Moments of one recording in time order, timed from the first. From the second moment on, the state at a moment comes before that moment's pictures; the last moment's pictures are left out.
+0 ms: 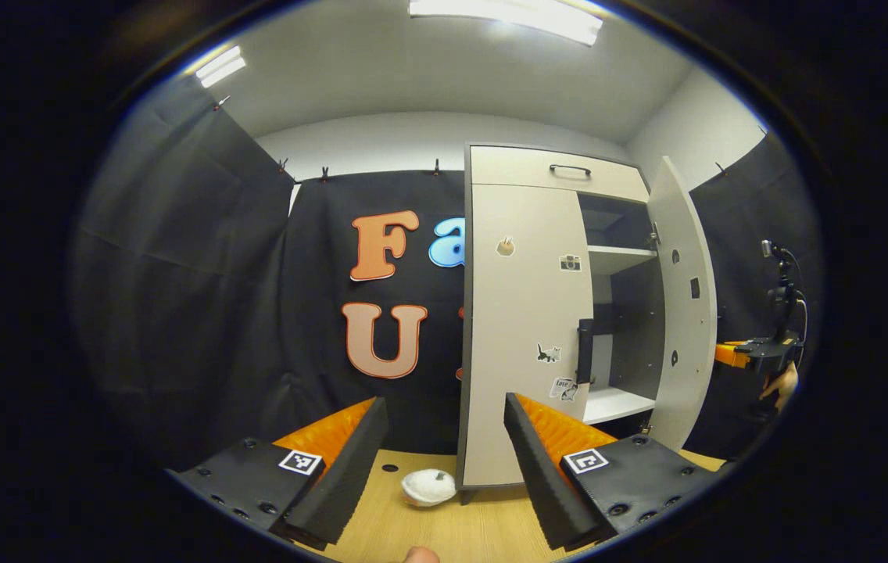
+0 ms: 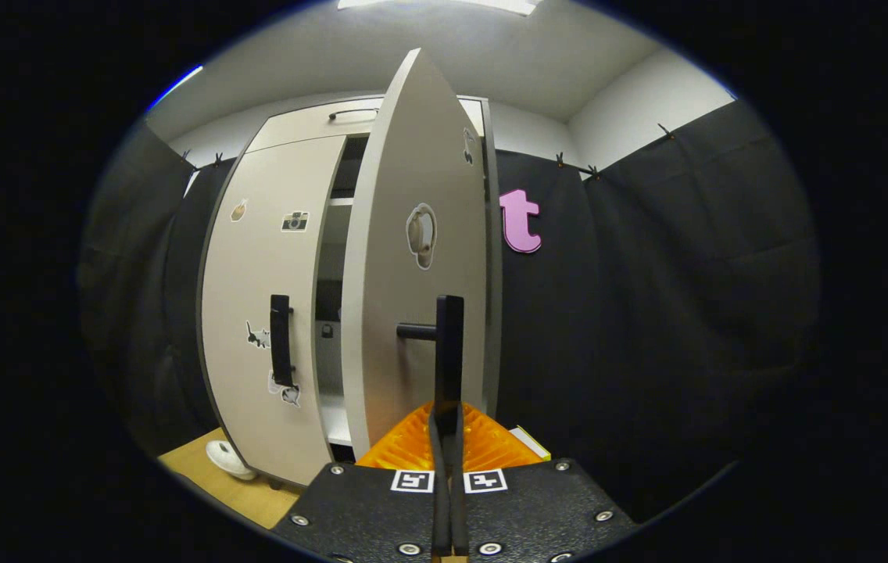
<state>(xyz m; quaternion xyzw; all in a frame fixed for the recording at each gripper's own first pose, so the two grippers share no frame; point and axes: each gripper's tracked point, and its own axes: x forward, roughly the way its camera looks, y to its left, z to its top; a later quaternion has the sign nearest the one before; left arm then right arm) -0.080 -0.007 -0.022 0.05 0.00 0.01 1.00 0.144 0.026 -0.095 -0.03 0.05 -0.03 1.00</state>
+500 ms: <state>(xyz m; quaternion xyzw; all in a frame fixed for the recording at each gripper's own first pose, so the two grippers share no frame) -0.064 -0.043 -0.032 0.05 0.01 0.00 1.00 0.145 0.007 -0.095 0.01 0.04 -0.02 1.00</state>
